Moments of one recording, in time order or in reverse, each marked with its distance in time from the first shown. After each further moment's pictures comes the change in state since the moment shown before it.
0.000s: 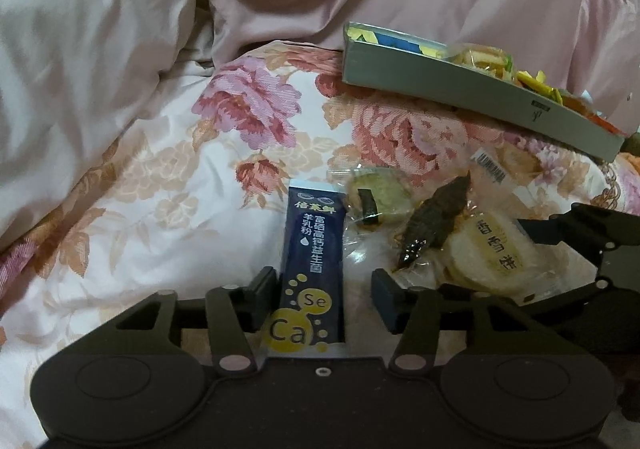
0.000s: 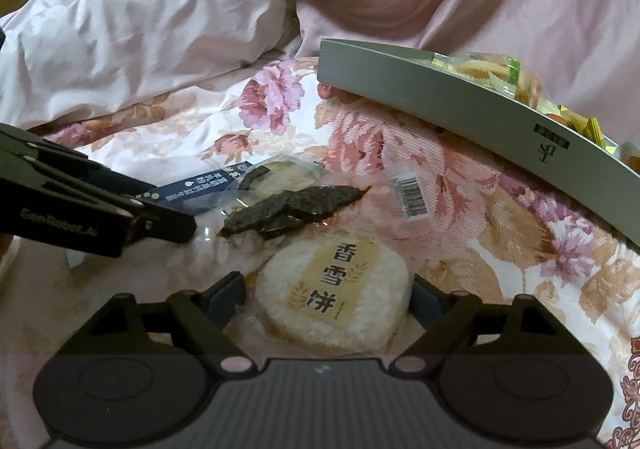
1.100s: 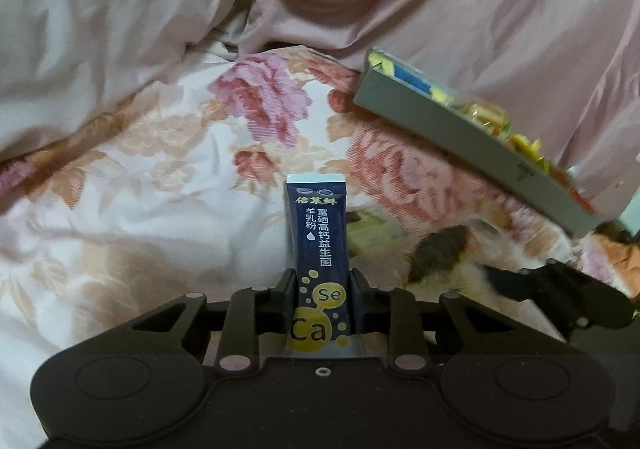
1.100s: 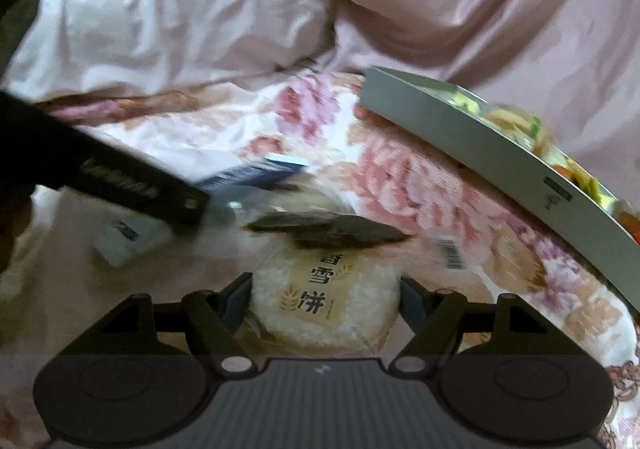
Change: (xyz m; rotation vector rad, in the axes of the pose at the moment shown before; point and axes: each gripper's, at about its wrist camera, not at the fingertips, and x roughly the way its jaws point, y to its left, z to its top) left arm -0.021 0.005 -0.006 -0.272 -0.056 -0.100; right arm -0.021 0.034 0.002 -0.163 -0.044 -0.018
